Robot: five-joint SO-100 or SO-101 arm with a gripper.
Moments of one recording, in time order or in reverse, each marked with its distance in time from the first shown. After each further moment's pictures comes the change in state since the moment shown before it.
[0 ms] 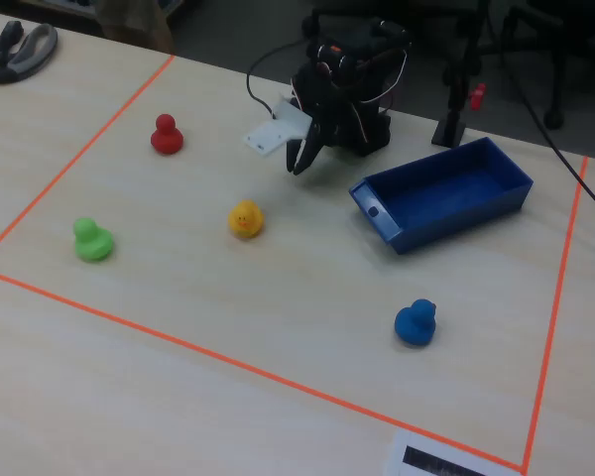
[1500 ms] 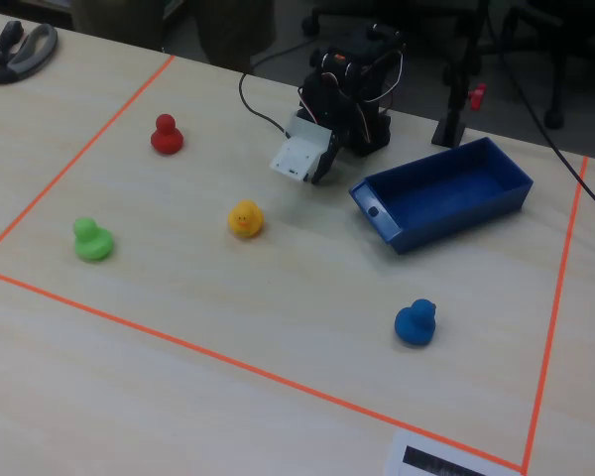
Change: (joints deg) arm -9.1 5.8 9.7 6.6 -12.4
